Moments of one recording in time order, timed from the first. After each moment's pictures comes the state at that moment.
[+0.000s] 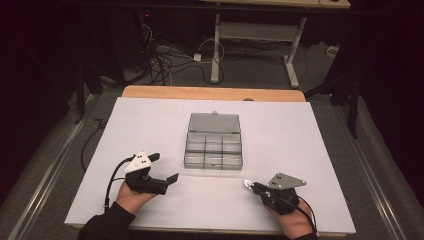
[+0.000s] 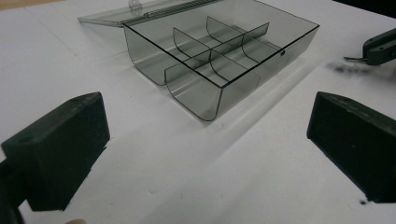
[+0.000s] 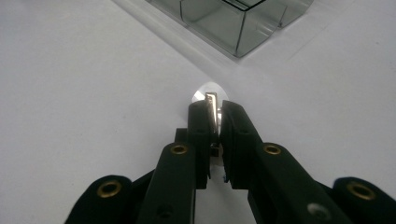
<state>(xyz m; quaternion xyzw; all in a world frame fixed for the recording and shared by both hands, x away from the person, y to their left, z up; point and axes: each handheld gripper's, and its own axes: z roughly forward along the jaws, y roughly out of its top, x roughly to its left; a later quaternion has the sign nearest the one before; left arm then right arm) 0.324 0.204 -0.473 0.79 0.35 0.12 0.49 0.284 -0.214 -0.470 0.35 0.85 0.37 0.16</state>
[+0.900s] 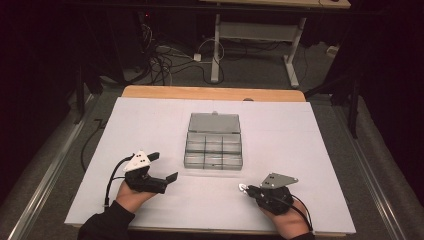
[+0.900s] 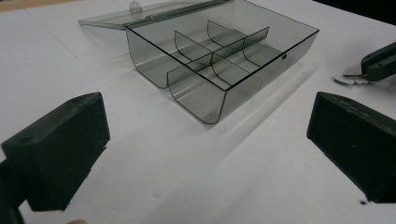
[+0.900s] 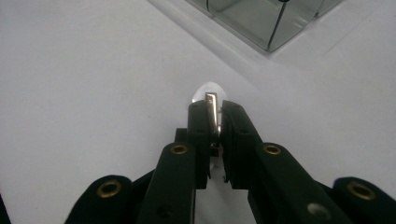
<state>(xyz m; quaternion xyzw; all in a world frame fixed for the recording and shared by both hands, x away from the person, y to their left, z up) 0.329 0.206 -0.475 0.79 0.35 0.11 0.50 0.286 -0.200 -0.471 0.34 0.86 0.35 0.12</state>
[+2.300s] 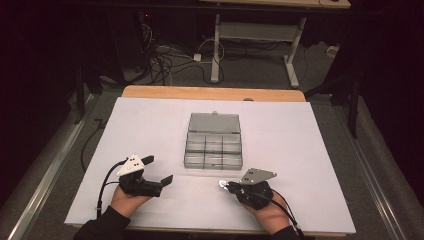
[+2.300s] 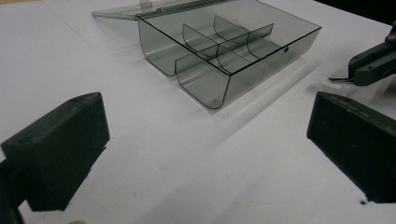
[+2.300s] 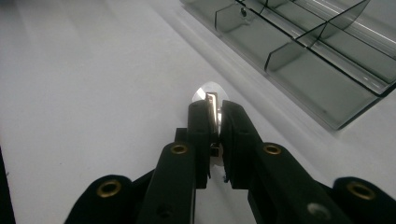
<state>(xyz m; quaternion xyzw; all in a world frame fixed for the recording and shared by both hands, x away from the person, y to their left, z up) 0.315 0.219 -0.476 0.78 0.37 0.12 0.50 0.299 -0.151 -0.467 0.30 0.87 0.38 0.11</state>
